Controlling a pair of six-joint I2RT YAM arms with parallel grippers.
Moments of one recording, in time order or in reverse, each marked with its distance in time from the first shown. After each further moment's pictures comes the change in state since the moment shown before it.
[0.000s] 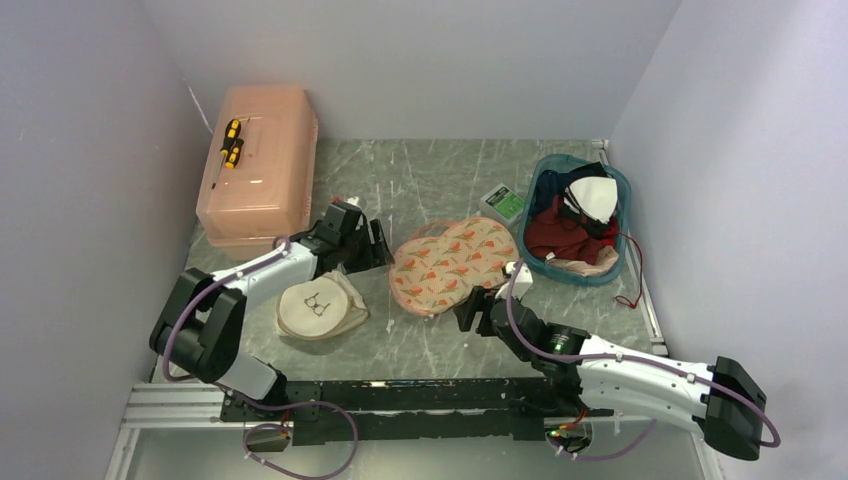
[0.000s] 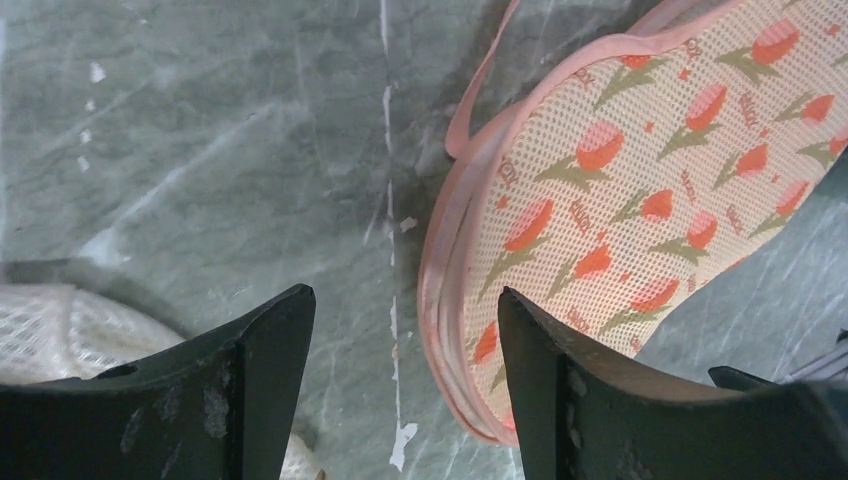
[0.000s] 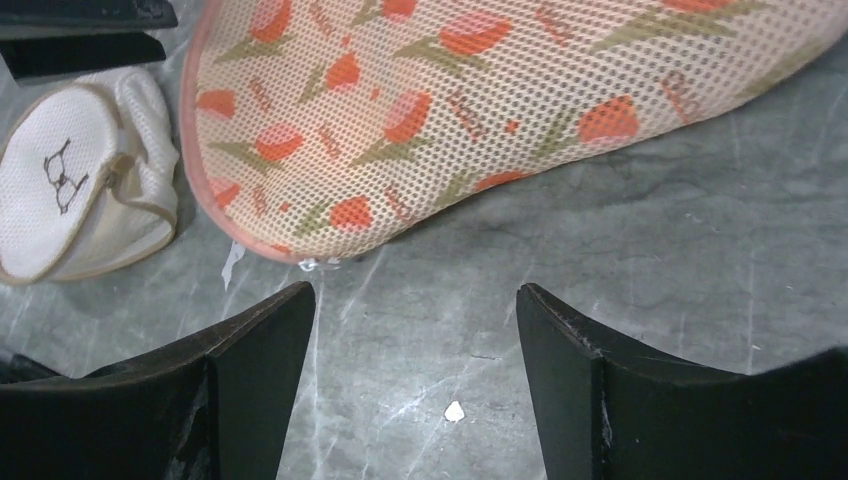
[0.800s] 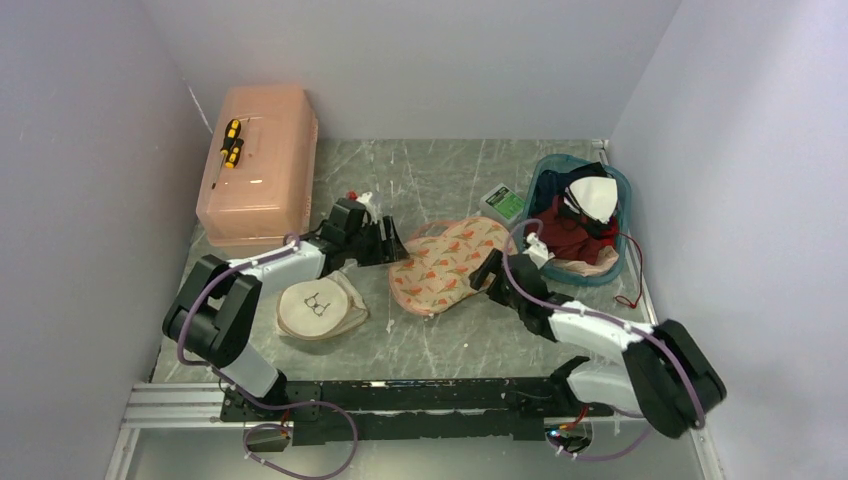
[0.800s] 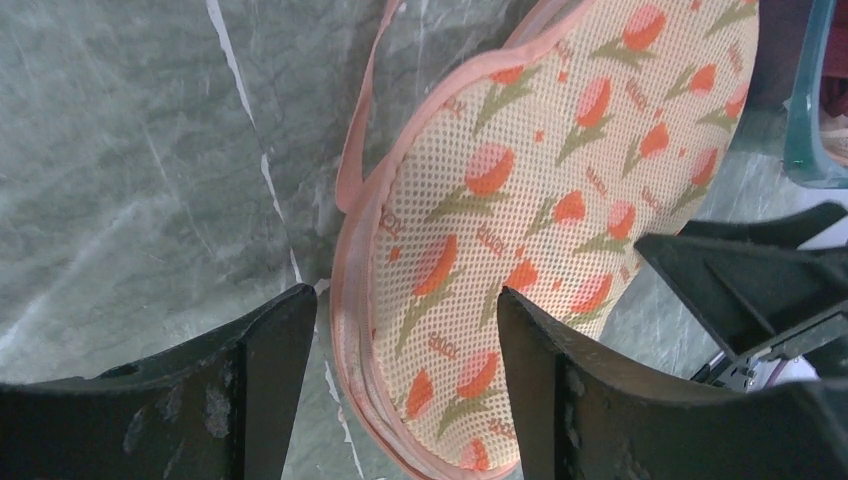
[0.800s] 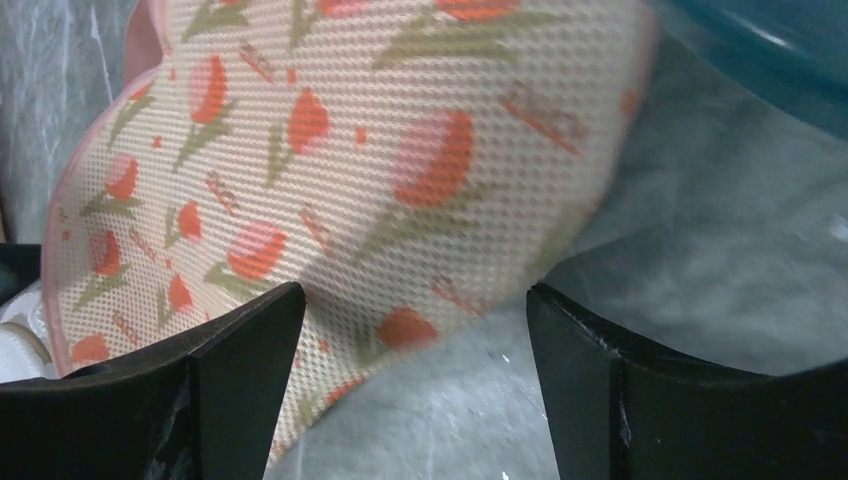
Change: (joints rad) left arm 0.005 0.106 0.024 0.203 0.158 0.074; right arm -0.502 0.365 0.024 0.234 -0.257 0.082
